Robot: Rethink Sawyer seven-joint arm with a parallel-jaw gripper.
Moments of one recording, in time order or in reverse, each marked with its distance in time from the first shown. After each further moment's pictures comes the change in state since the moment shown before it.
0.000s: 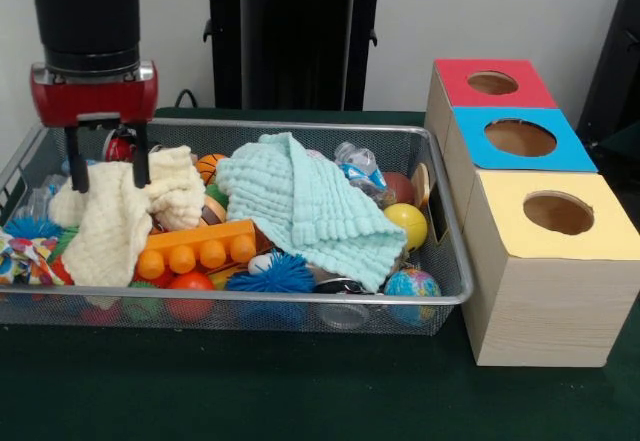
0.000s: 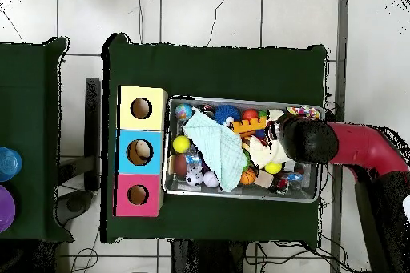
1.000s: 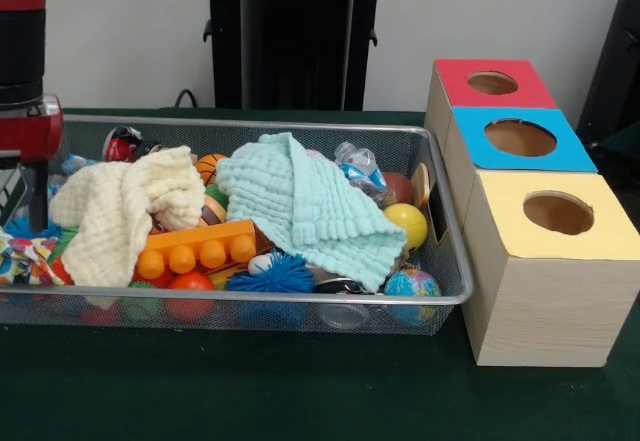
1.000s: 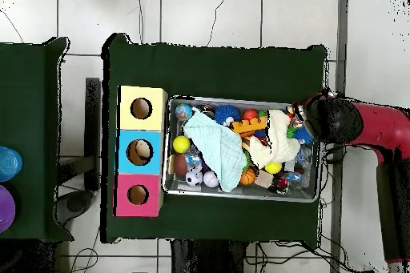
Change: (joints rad) arm -0.036 0.091 0.067 -0.219 -0.103 0.041 -0.288
